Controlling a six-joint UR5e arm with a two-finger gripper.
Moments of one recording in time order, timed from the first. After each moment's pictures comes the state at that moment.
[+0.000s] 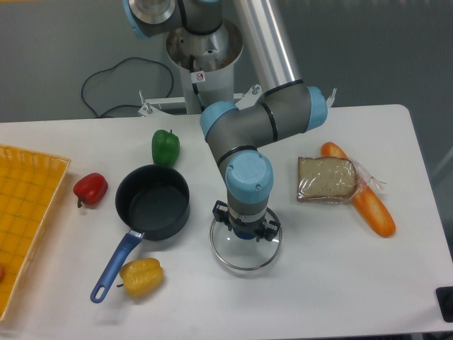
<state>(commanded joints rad) 2.42 -2.09 -1.56 -1.10 1.58 0.76</state>
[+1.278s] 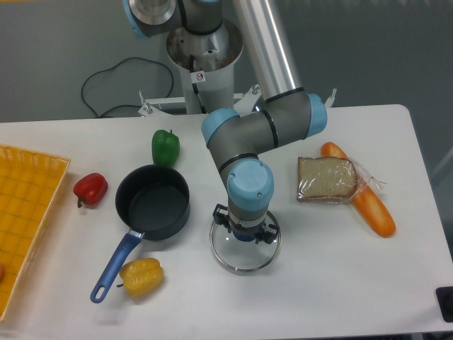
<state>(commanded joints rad) 2.42 -2.12 -1.55 -1.10 1.58 0.76</state>
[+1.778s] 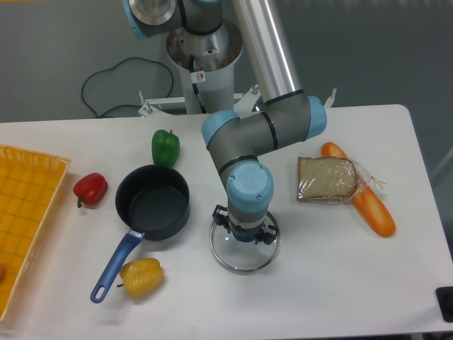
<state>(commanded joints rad) 2.42 -2.12 -1.55 -1.10 1.58 0.76</state>
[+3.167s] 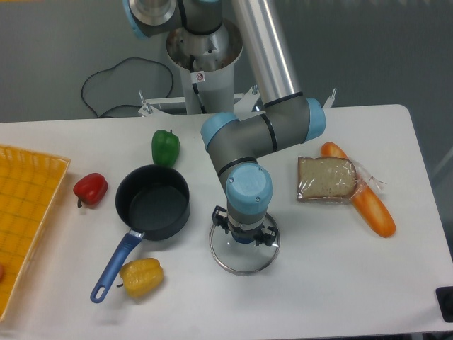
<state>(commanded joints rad) 2.42 -2.12 -1.55 -1.10 1.58 0.76</state>
